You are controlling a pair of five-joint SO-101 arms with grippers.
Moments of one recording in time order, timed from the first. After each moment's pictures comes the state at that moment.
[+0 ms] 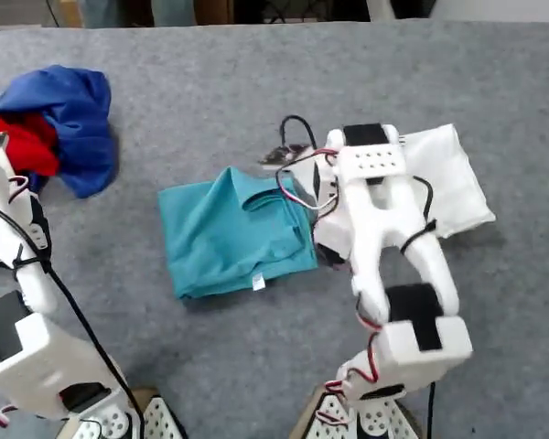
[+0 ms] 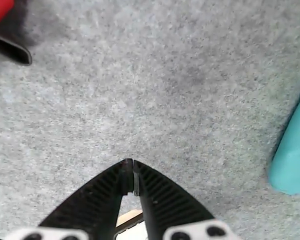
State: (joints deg) left arm -36.9 5.8 1.7 98.9 -11.9; right arm -8.7 4.8 9.2 99.4 45.4
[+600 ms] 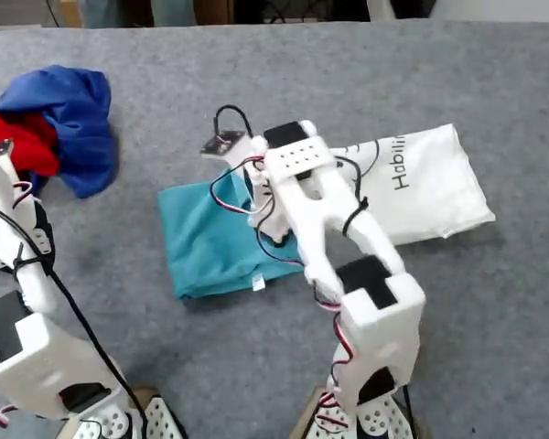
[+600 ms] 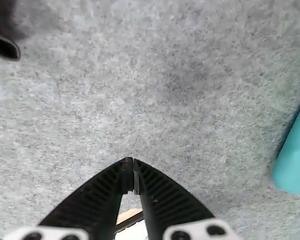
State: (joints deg) left arm -36.9 5.8 5.0 96.9 -11.9; right arm -22.3 20.7 -3.2 90.6 30.2
